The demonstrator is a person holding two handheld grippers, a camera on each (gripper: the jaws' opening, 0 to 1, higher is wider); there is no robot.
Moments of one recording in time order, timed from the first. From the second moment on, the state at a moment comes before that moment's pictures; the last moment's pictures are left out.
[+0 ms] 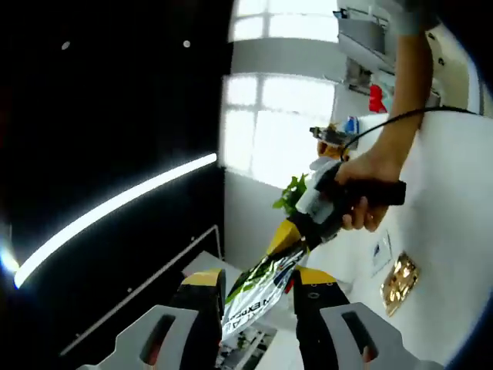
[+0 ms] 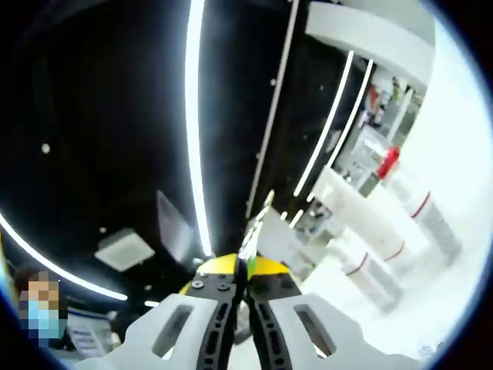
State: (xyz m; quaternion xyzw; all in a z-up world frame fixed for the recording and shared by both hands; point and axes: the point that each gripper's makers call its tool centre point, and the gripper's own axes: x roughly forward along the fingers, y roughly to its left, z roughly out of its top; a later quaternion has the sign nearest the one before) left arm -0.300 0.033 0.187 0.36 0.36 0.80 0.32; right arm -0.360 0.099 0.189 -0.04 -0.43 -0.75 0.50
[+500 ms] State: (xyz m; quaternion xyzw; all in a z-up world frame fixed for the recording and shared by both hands) left arm -0.340 0.019 0.177 0.14 0.00 0.87 0.48; right arm -0.355 0.105 0.201 -0.11 -0.40 -0.77 0.49
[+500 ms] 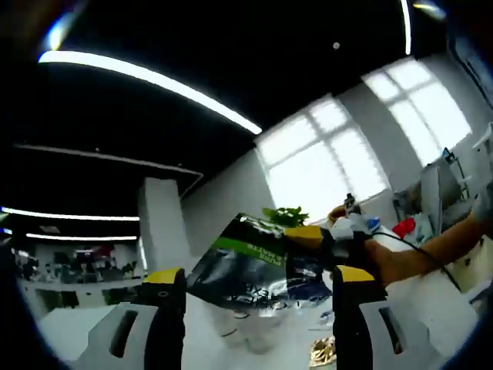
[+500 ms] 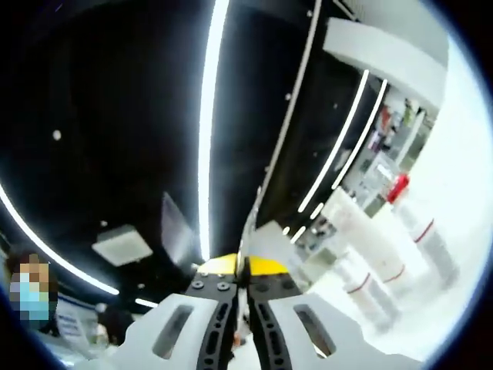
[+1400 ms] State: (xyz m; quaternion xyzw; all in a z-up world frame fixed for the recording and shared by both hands) left arm -0.348 0.020 0.157 -0.01 -0.21 0.82 0.53; right arm -0.350 0.095 0.199 -0.13 -0.35 -0.78 0.49
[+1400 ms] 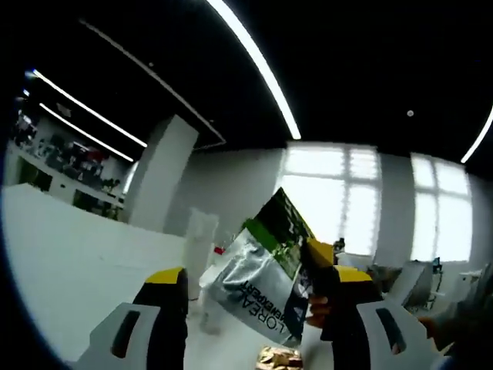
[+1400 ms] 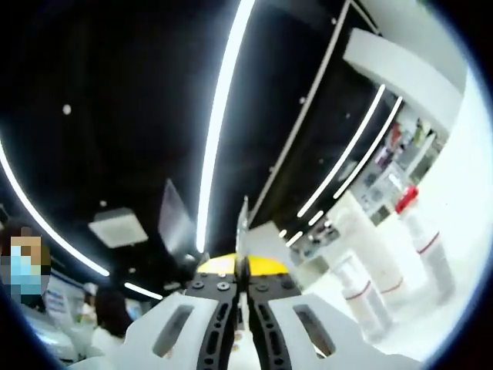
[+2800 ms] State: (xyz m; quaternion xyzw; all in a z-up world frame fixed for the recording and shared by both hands) left arm -0.359 -0.025 0.180 0.01 -0.32 0.80 0.50; right arm -0.343 0.053 0.159 -0.01 -0.31 -0.78 0.54
